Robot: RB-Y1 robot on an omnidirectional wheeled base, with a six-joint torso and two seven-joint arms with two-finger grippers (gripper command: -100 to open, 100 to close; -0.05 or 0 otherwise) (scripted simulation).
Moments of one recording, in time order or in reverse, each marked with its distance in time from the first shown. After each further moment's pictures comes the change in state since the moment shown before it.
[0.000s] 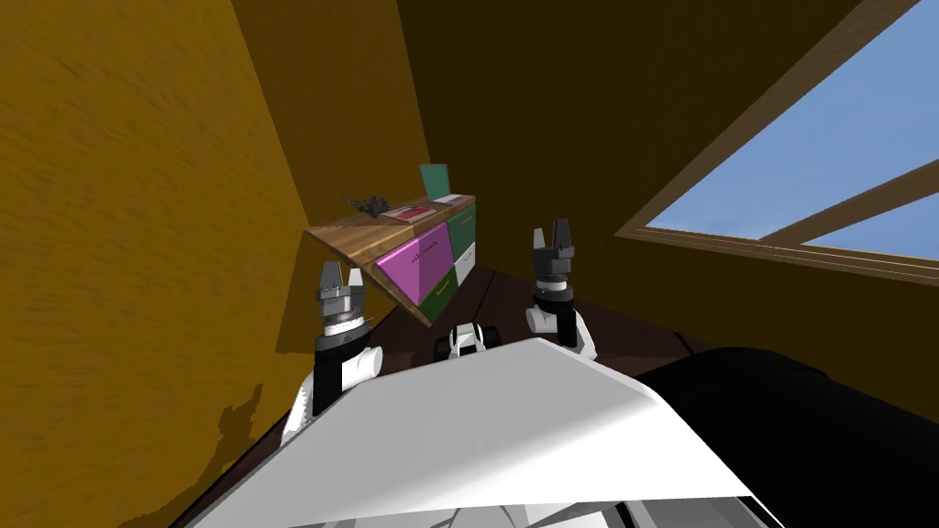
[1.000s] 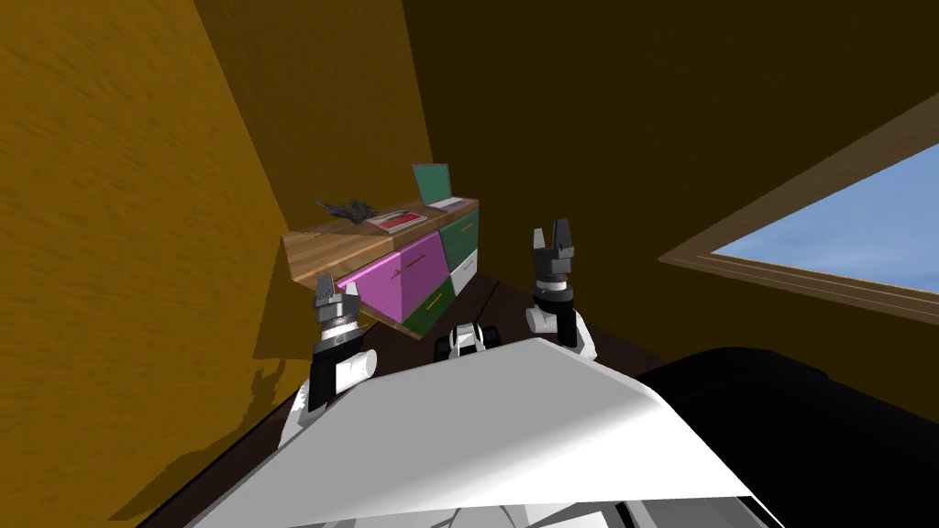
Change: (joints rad) left arm -0.024 0.007 0.105 0.167 0.133 0.040 0.056; right arm 0.000 0.000 0.000 0.000 0.000 0.000 0.000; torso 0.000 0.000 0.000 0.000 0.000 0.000
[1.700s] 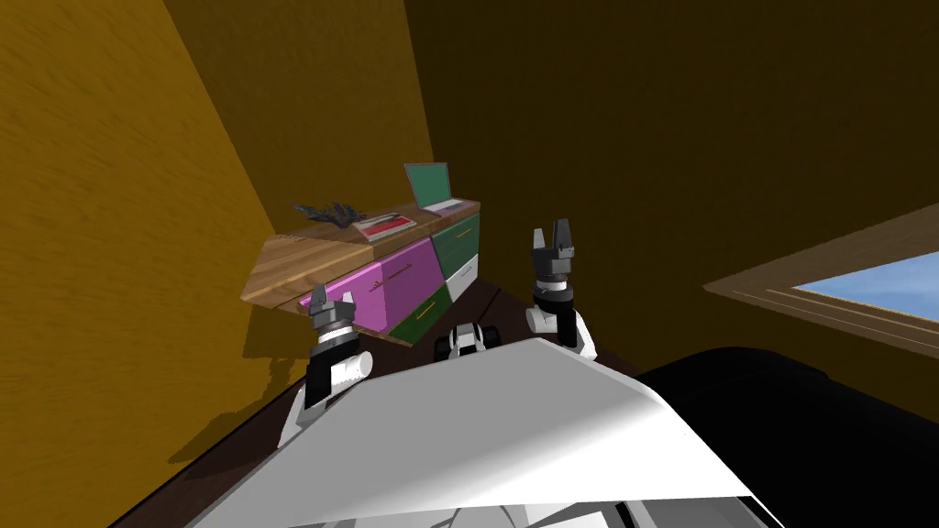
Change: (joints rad) left arm -0.035 0.004 0.078 0.136 0.097 0.038 0.040; right arm 0.000 0.000 0.000 0.000 0.000 0.000 0.000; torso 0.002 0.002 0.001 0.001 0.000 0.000
